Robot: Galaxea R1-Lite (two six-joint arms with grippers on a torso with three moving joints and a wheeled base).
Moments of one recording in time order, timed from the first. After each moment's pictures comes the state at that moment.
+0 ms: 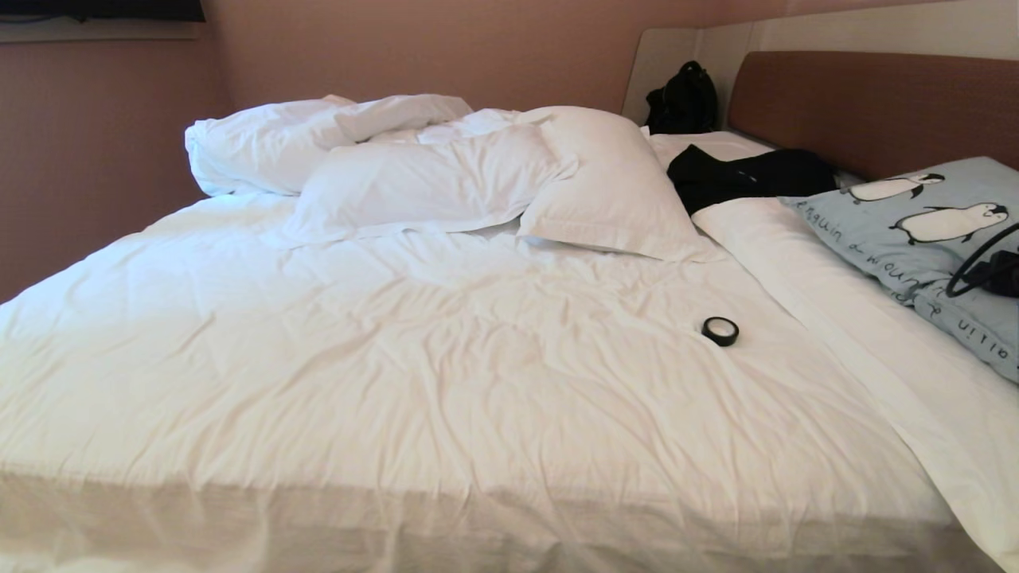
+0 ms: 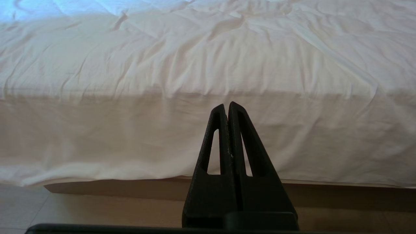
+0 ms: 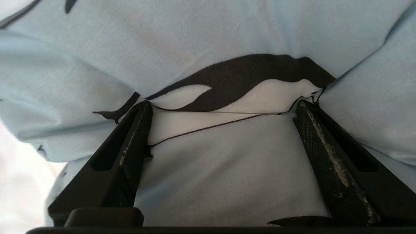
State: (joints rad) left arm 0.00 0.00 0.00 0.00 0.00 0.00; right arm -0.58 2.18 -1.94 0.36 -0.02 0.07
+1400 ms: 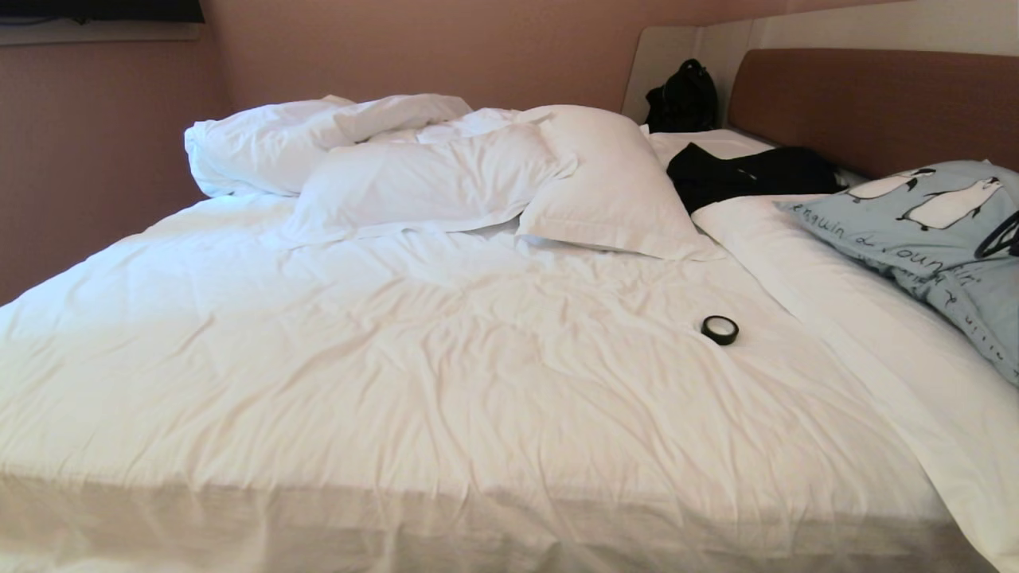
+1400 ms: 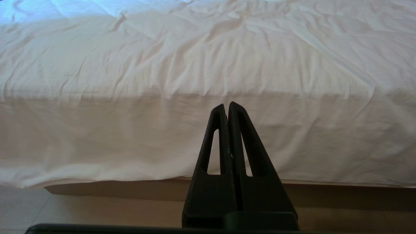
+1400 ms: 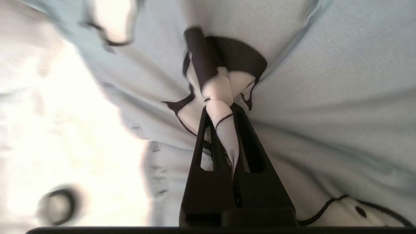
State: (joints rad) left arm 0.00 0.00 0.00 0.00 0.00 0.00; right arm -0.58 2.01 -1.93 0.38 0.14 0.22
